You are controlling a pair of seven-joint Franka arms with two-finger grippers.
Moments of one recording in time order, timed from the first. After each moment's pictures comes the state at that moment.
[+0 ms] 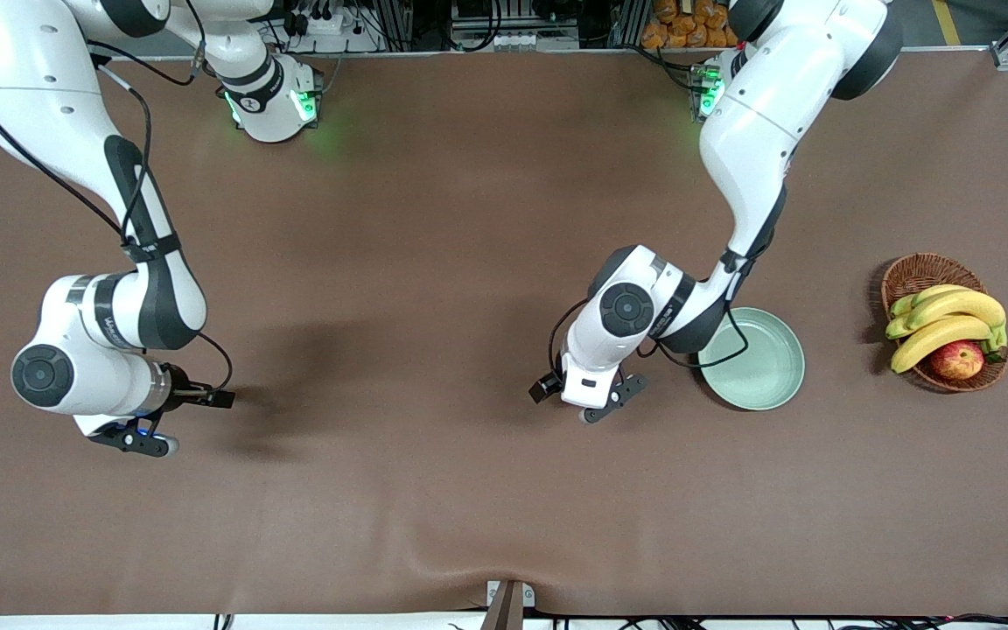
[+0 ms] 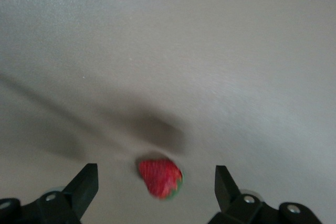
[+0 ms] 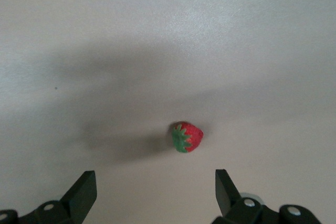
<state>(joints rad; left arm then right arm) -0.40 0.88 -0.24 -1.42 0.11 2.42 -1.23 0.02 0.65 -0.01 -1.58 -0.02 2.08 0.25</state>
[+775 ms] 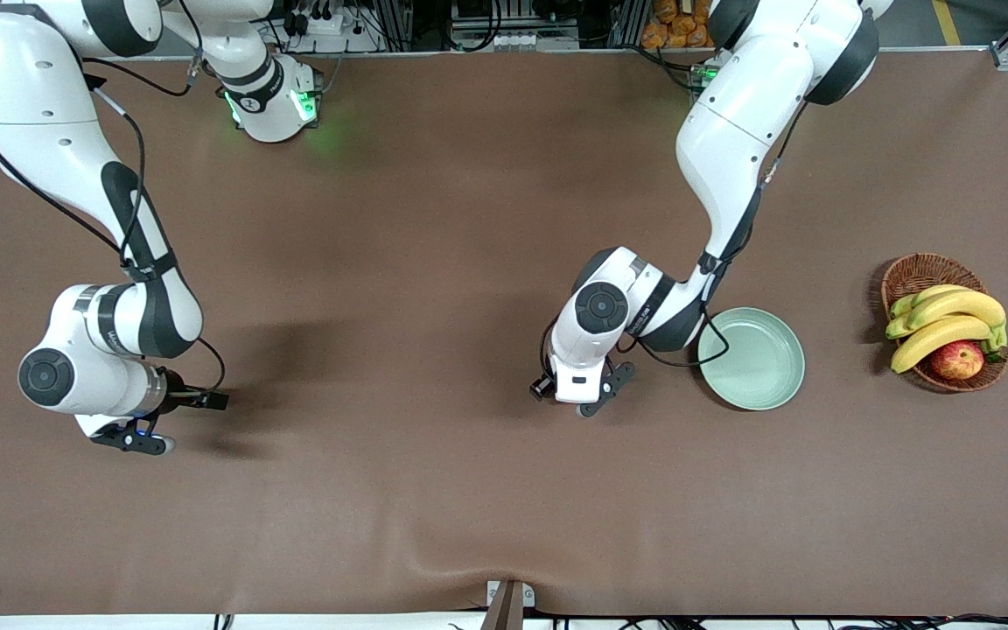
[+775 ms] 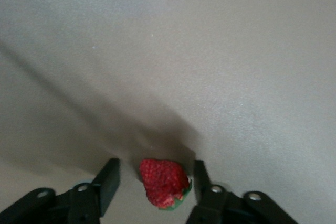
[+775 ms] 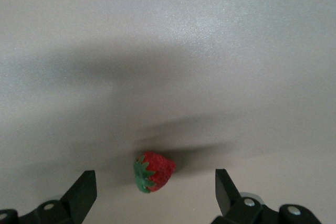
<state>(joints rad) -0.47 0.91 -0.19 -1.41 0.11 2.41 -1.41 -0.05 0.69 -0.01 -1.65 -0.01 2.24 0.15</state>
